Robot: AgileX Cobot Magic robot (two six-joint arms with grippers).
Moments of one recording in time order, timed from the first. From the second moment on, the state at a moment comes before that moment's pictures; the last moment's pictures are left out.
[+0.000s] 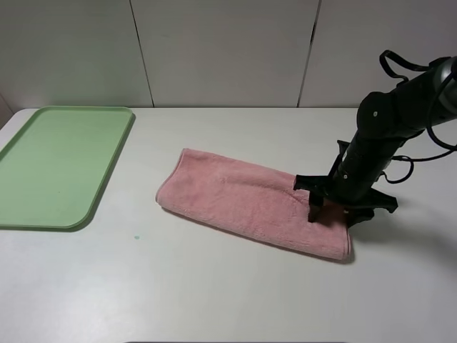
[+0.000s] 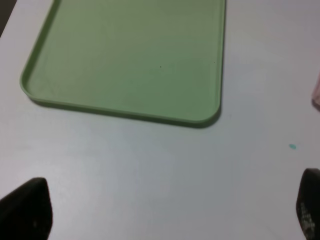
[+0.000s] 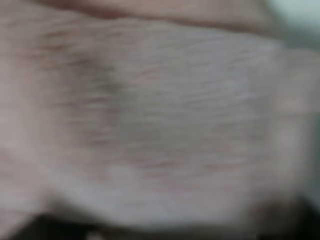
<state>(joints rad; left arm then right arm) 0.00 0.07 -0.49 0.11 1.07 -0.14 0.29 1.95 -0.92 0.15 0.58 0.40</state>
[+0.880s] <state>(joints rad) 0.00 0.07 -0.49 0.11 1.07 -0.14 0.30 1.82 -0.93 0.09 0.68 0.39</state>
